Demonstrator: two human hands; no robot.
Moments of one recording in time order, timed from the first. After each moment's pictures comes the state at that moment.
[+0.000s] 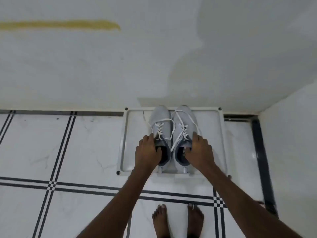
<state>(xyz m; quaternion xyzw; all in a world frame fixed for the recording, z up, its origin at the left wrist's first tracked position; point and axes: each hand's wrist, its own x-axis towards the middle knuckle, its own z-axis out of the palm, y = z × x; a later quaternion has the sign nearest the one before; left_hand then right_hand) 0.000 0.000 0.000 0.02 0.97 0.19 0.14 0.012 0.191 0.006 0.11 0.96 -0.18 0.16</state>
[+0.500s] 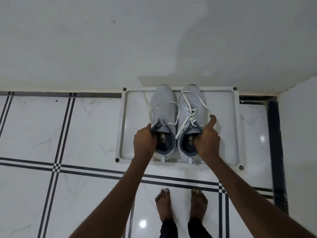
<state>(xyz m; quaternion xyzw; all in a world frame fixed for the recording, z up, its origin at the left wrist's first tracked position) -0.015 -0.010 -0.060 -0.09 0.96 0.21 0.15 0.005 0.190 -0.052 0.27 0.90 -0.31 0.11</state>
